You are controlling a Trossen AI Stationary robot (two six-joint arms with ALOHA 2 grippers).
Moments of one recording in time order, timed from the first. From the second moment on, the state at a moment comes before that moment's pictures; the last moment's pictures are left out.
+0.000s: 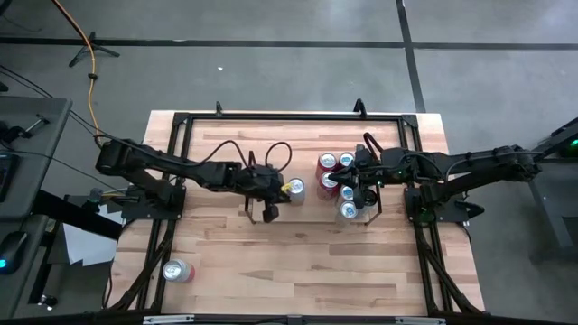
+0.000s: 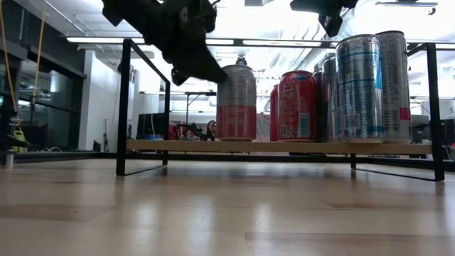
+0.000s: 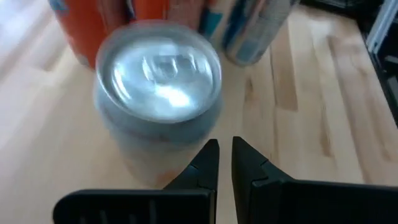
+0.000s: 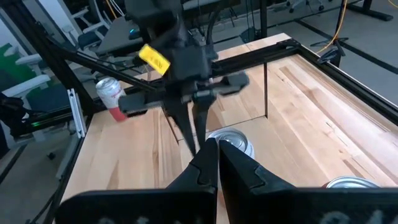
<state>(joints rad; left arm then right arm) -0.05 1.52 0.94 -0.09 -0.03 -0.26 0.08 0.99 0.83 -0.15 0.14 0.29</state>
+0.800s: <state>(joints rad) 0.04 1.59 0.94 -0.04 -0.18 -0.26 0.08 0.99 0.83 -0.13 0.16 0.29</state>
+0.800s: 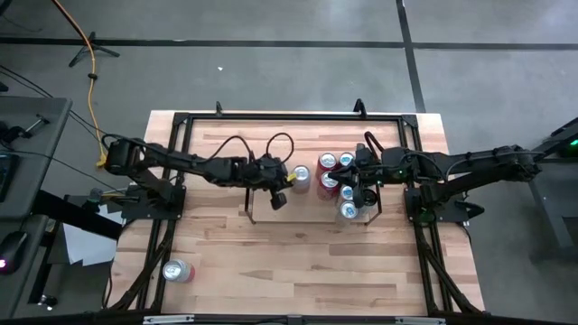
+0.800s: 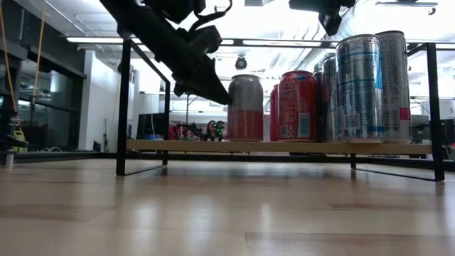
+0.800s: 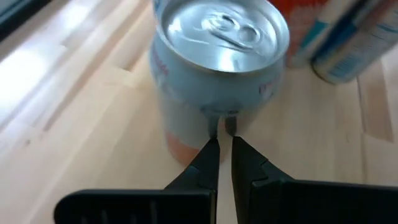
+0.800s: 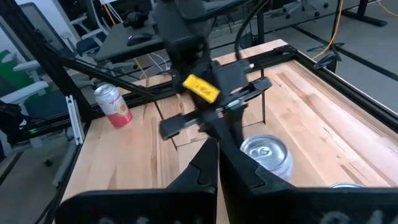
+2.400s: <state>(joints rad) 0.06 1.71 0.94 0.13 -0.16 -0.29 0.08 0.99 0.83 -0.13 0.16 0.29</state>
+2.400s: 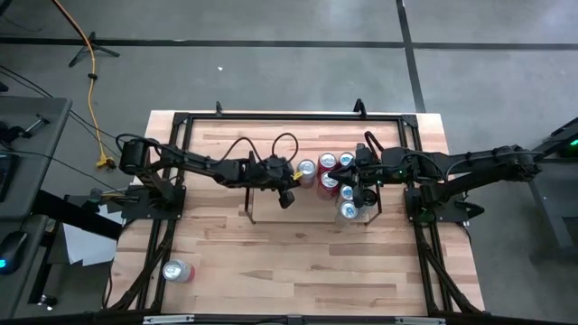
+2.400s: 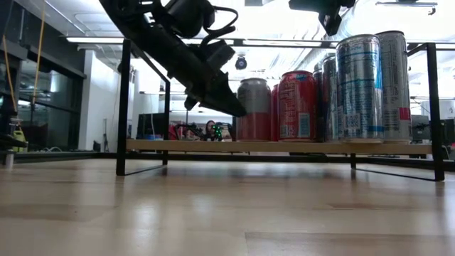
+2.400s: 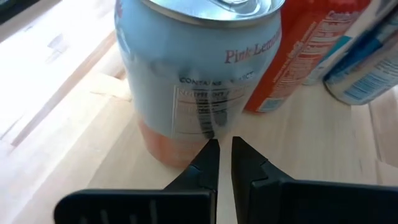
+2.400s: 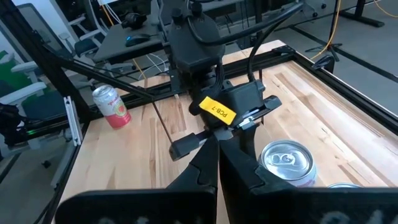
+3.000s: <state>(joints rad) 0.07 1.71 0.94 0.19 -0.16 -0.25 0.08 0.99 0.83 -0.13 0.16 0.29</state>
